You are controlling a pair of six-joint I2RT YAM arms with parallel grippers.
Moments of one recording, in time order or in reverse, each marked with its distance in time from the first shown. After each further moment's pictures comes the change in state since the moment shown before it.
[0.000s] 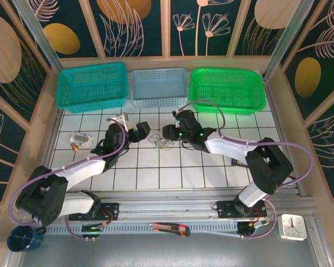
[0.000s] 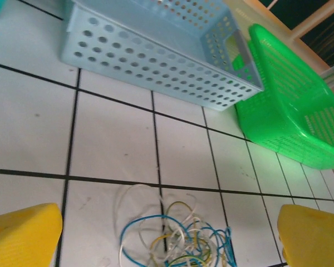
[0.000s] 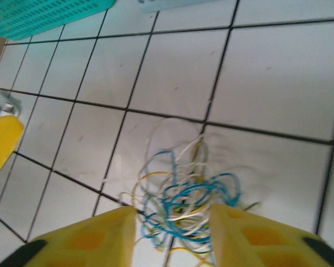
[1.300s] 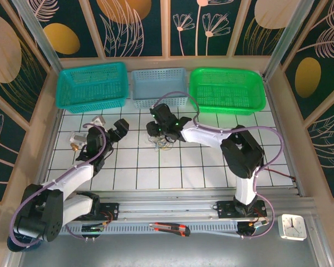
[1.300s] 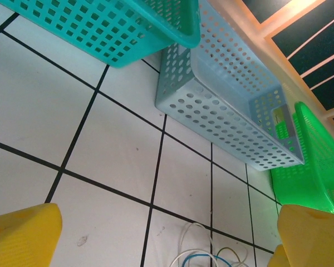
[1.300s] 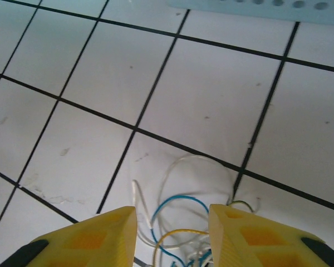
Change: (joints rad) left arm 0.244 -0.153 -0.110 -0.024 0.046 -0.093; right arm 0.077 0.282 0.384 -0.225 0.139 -0.150
